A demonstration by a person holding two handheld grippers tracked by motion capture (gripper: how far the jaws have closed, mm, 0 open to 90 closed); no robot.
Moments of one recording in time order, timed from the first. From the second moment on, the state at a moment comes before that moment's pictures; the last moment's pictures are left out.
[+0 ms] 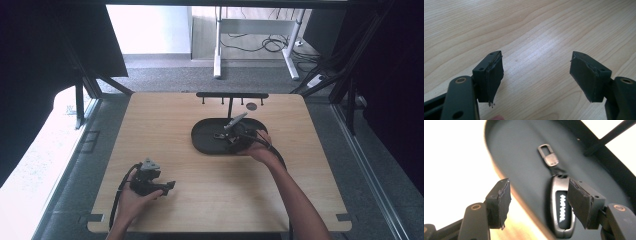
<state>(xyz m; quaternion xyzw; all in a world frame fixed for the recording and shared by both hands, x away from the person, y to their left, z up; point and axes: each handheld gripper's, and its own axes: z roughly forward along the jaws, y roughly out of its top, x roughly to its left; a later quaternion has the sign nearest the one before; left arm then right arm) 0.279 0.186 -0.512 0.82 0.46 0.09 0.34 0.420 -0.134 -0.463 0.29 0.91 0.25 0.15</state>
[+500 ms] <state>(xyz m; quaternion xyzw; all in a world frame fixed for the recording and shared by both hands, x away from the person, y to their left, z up) 0.269 0.183 -0.509 0.82 0.45 0.10 0.34 0.356 -0.166 -0.467 0.29 0.90 0.31 0.13</state>
